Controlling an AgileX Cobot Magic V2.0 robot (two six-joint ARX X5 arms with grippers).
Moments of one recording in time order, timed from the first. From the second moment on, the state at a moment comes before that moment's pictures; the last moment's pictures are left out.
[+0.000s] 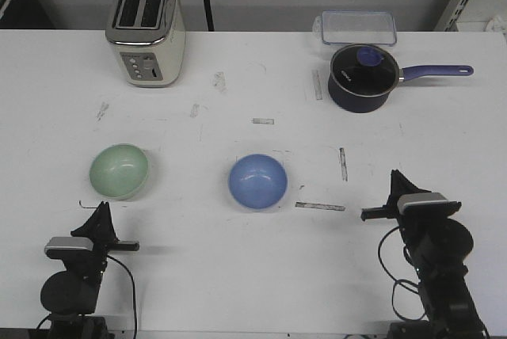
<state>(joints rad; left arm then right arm) -0.04 0.01 0.03 0.09 -0.05 0.01 0.06 0.58 0.45 -0.04 -0.03 0.01</state>
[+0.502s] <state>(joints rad) -0.04 0.01 0.03 0.09 -0.05 0.01 0.06 0.19 0.39 -0.14 -0.03 0.01</state>
